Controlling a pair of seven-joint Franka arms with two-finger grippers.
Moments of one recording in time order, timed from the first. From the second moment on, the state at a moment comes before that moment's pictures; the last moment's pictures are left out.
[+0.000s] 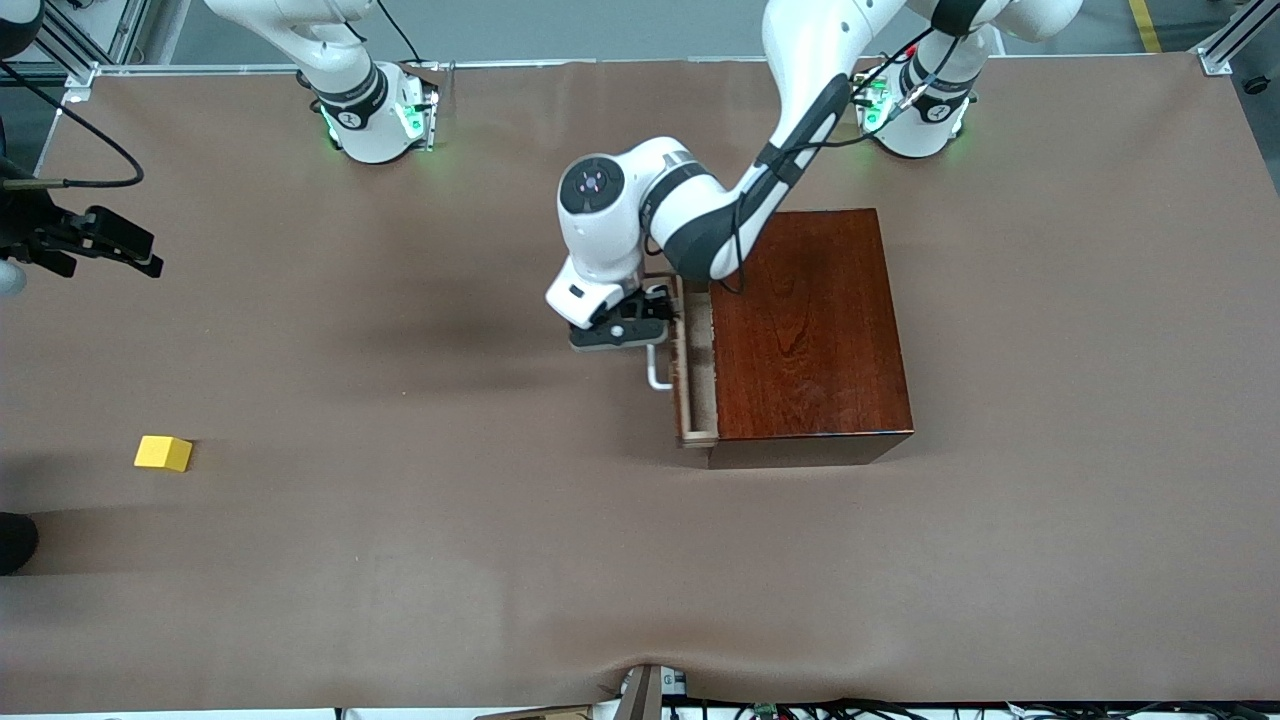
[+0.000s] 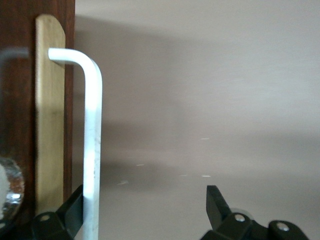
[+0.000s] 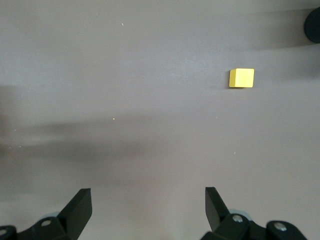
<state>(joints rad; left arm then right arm) -0.82 0.72 -0.11 -1.36 0.16 2.17 -1.06 -0.02 -0.03 -0.03 -1.62 0.01 1.56 -0.03</state>
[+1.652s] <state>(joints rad) -0.78 0.62 -0.08 -1.28 0.16 2.30 -1.03 -0.30 0.63 -0.02 -1.40 -0.05 2.03 -0.19</state>
